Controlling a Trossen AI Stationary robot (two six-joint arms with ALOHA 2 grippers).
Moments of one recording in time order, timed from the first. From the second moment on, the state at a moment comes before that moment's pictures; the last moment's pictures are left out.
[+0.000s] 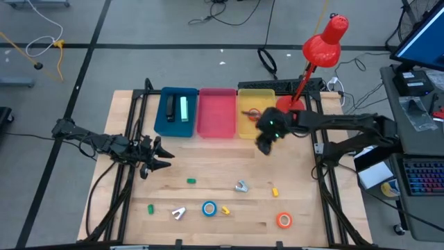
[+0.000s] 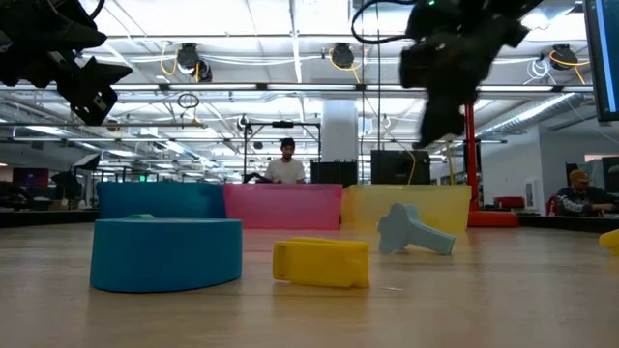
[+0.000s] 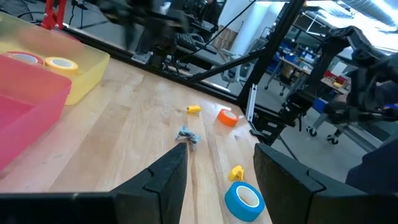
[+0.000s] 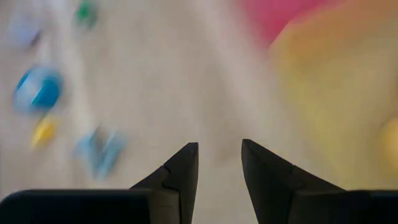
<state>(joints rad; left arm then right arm) -0.33 0.22 0.10 0.06 -0.14 -0.43 -0.24 1.27 0.87 -0.55 -0.23 0.29</state>
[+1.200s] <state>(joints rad) -0.33 0.22 0.10 0.05 -0.14 -0.43 0.71 1.17 0.70 -0.65 -0.32 1.41</state>
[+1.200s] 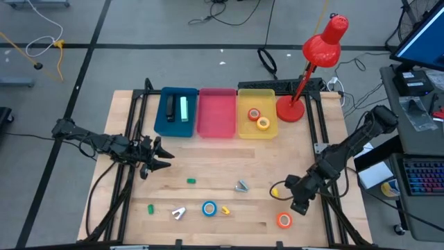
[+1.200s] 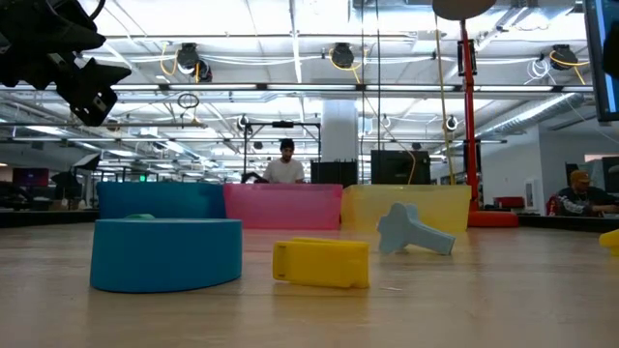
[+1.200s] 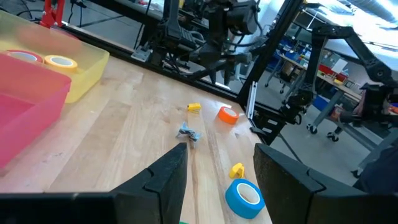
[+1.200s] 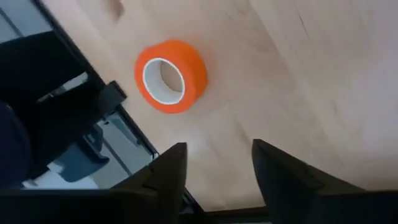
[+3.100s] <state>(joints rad) -0.33 0.22 0.10 0.05 -0.12 -0.43 0.87 1.47 0.81 -0.52 -0.06 1.75</state>
